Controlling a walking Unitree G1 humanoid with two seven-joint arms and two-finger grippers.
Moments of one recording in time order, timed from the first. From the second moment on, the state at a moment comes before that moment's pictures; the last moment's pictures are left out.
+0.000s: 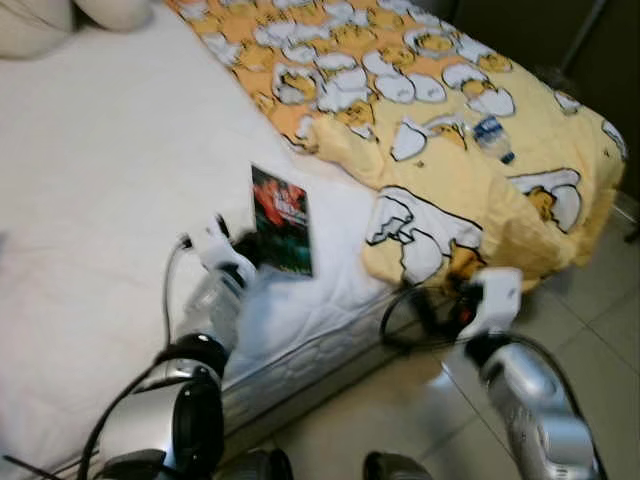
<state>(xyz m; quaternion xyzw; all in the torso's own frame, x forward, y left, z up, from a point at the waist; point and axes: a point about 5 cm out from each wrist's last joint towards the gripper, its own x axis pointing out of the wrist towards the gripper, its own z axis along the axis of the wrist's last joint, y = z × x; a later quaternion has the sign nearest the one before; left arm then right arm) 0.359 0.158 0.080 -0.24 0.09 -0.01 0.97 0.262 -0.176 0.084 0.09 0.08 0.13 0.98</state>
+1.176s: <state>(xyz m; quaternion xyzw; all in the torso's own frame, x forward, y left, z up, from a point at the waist) 0.320 0.174 0.112 0.08 -0.04 0.07 0.99 0.328 -0.173 0.102 0.02 -0.02 0.10 1.00</state>
